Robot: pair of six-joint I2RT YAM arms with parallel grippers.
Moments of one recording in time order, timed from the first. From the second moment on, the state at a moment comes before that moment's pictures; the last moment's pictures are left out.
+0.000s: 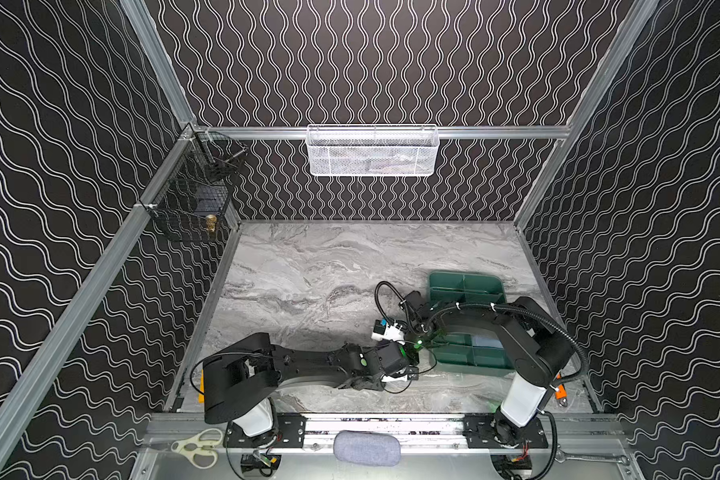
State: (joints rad) left arm -1.23 1.60 0.83 -0.40 -0.32 0.54; right arm 0.70 1.81 0.88 -0.49 -0.77 -0.52
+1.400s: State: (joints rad) left arm -0.94 2.03 1.41 -1.08 0.23 0.29; right arm 0.90 0.57 0.53 -0.52 -0.09 -0.58
